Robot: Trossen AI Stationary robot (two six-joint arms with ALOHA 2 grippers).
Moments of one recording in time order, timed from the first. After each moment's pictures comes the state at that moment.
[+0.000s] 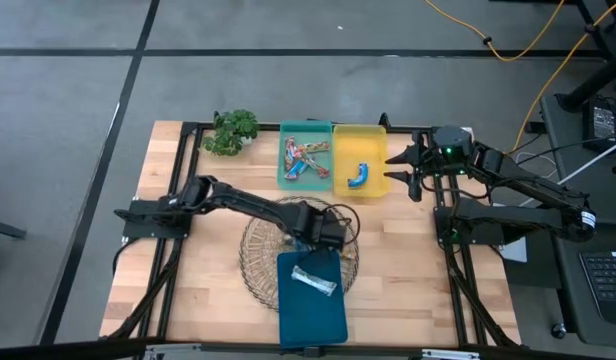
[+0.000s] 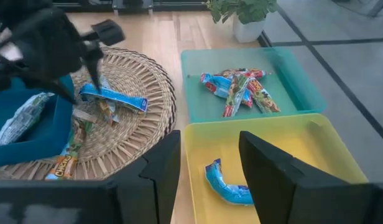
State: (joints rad) left arm -0.18 2.18 1.89 -1.11 -0.26 -0.65; right arm -0.46 0.75 0.79 -0.57 -0.24 -0.21
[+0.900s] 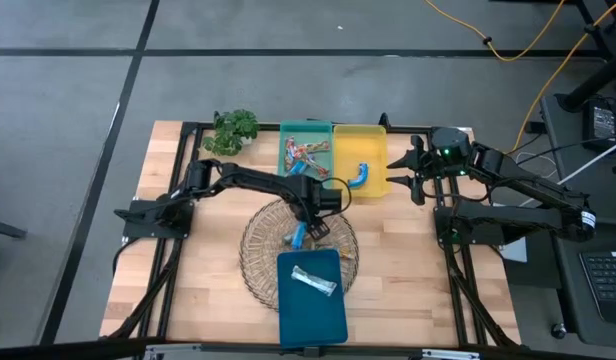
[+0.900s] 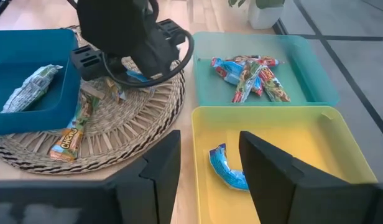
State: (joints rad) left arm 0.03 2.17 1.71 -0.99 0.01 -0.62; right arm -0.46 0.75 0.79 -0.64 -0.27 -0.30
